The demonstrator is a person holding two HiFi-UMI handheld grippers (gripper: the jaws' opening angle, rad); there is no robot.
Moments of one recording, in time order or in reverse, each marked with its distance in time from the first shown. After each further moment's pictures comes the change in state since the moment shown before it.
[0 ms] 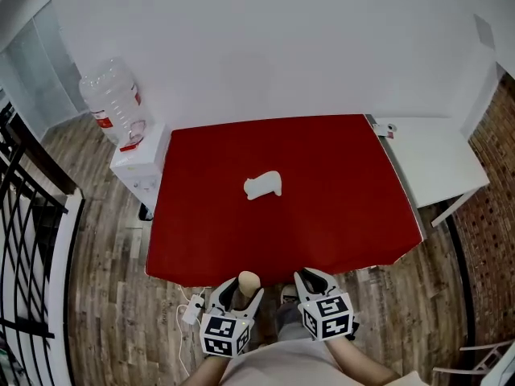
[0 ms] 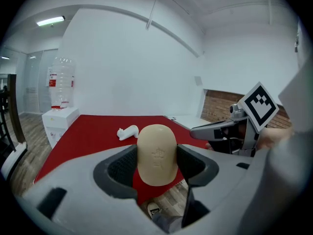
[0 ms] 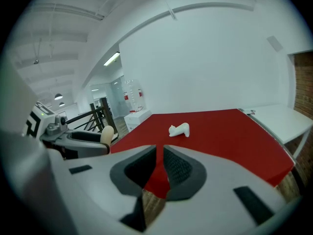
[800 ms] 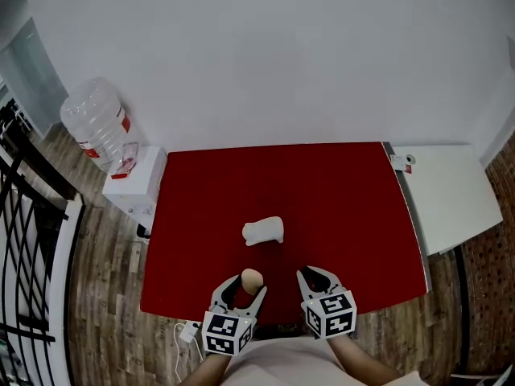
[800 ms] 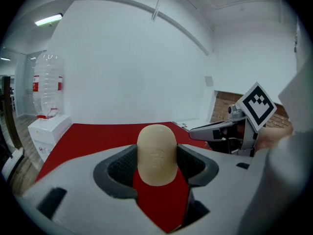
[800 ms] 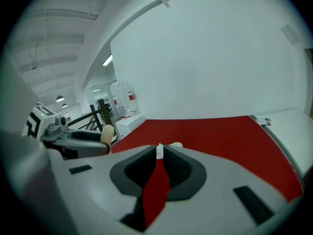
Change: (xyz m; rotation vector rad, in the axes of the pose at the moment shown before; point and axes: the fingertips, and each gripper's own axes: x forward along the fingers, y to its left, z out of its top) left arm 0.160 0.072 0.112 -0.007 -0.010 0.034; right arm 0.142 -0.106 0.119 -0.009 0.025 0.057
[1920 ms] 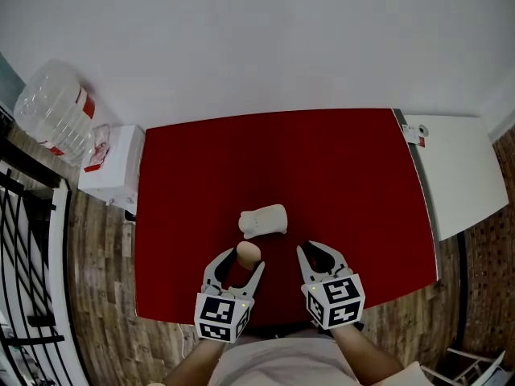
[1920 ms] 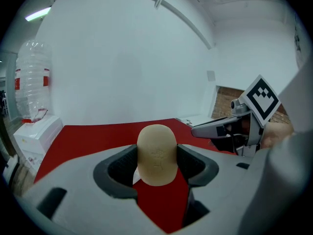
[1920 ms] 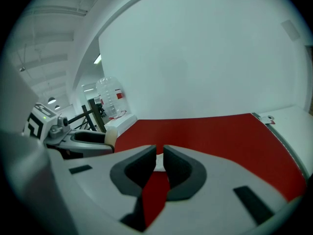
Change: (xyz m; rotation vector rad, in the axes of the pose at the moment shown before) left arm 0.087 0.074 0.023 0.031 0.052 -0.042; right arm 0.093 -0.029 0.035 0.040 0.027 -0.054
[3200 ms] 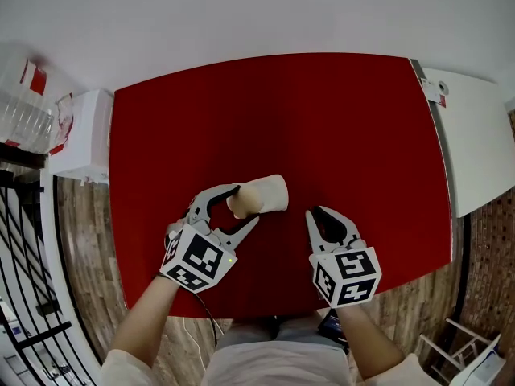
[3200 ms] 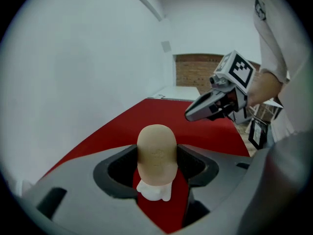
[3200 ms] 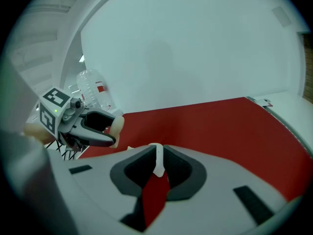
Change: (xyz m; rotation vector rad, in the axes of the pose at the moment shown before) left arm 0.113 0.040 -0.031 0.525 0.210 -0.365; right arm 0.076 -0.056 -0.046 0.098 0.066 -0.082
